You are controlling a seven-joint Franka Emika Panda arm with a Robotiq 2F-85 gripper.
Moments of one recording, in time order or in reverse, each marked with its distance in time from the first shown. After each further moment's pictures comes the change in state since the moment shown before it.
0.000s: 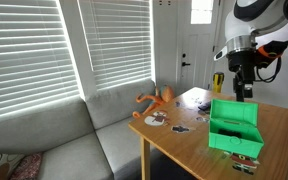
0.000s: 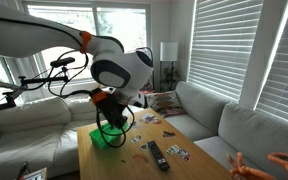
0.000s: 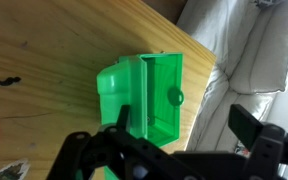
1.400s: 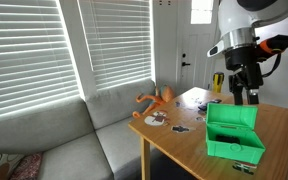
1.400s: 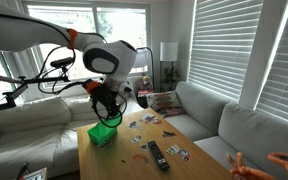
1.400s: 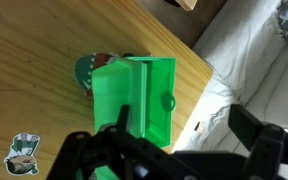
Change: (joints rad) arm 0.096 -0.068 0.086 -0.018 -0.088 0.033 0.042
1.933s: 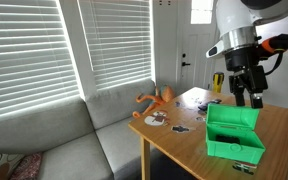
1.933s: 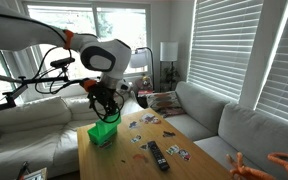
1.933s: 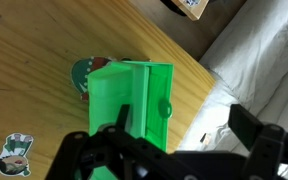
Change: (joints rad) arm 0.034 -0.015 0.024 -0.007 -0.051 0.003 0.034
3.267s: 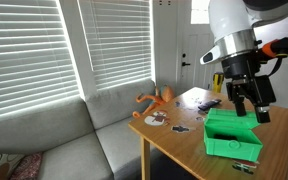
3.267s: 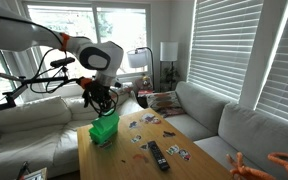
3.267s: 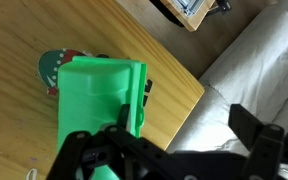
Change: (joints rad) arm 0.067 0.011 0.066 -0.004 -0.025 0.002 0.045
